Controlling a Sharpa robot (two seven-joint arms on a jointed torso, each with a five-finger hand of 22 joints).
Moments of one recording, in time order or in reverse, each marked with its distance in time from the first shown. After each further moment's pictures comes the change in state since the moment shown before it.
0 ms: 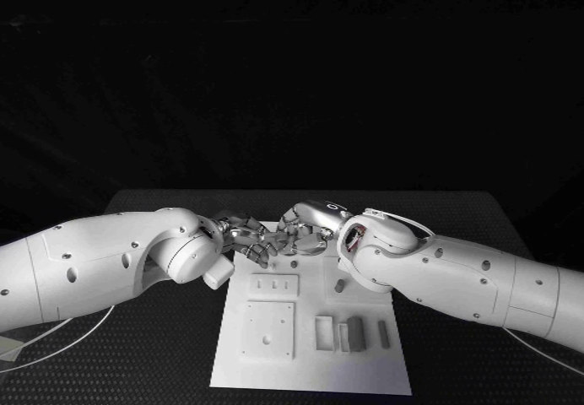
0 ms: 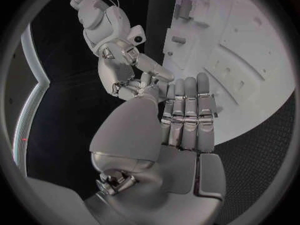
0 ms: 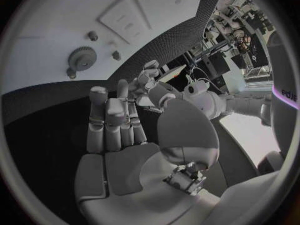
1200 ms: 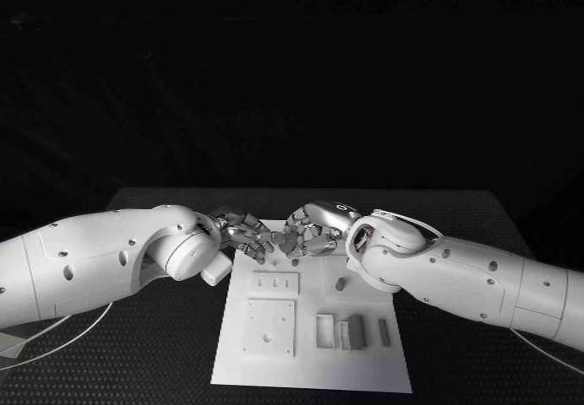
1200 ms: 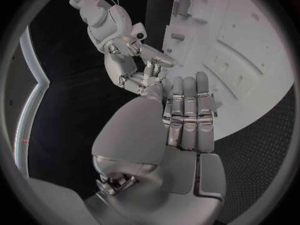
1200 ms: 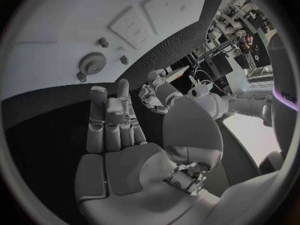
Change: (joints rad) left arm 0.002 -0.012 0.002 0.003 -0.012 -0.016 -0.001; left_hand 0.103 0.021 -0.019 -0.003 0.136 0.021 0.008 0.006 0.009 0.060 -0.026 -0.003 0.062 0.026 -0.026 0.063 0.018 0.002 0.015 -0.023 0.012 0.056; right arm -0.012 -0.025 -0.002 -0.016 0.000 -0.003 0.001; right_hand -0.079 -0.113 -0.049 0.018 0.000 -0.130 0.033 -0.082 -0.036 0.009 0.017 -0.031 0.029 -0.024 0.035 -0.006 0.008 0.000 -0.011 0.000 -0.010 0.001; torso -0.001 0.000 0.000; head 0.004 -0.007
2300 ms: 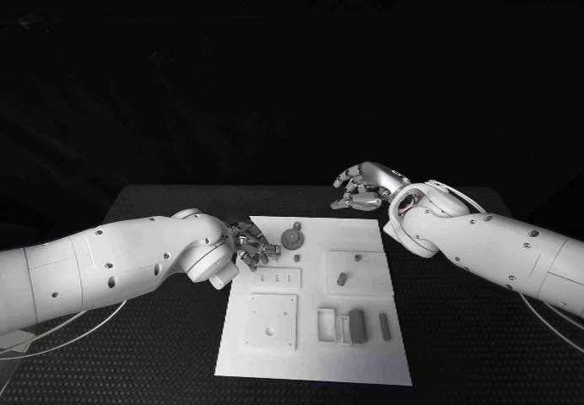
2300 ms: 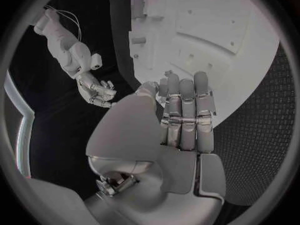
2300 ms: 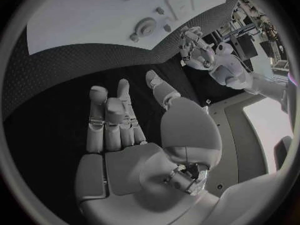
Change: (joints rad) left arm -0.074 0.097 0.000 -0.102 -0.274 -0.001 -0.174; left_hand -0.134 -0.084 0.059 -0.018 0.353 0.007 0.007 0.124 0.001 0.053 -0.052 0.168 0.114 0.027 -0.067 0.270 -0.027 -0.016 0.050 -0.061 0.136 0.221; right arm 0.014 -0.063 0.076 -0.177 0.153 -0.091 0.032; right_hand 0.025 0.025 -0.022 -0.022 0.000 -0.019 0.005 0.000 0.001 -0.004 0.003 0.000 0.032 0.004 0.003 0.000 0.004 0.000 -0.001 0.002 -0.001 0.000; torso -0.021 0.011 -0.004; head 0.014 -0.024
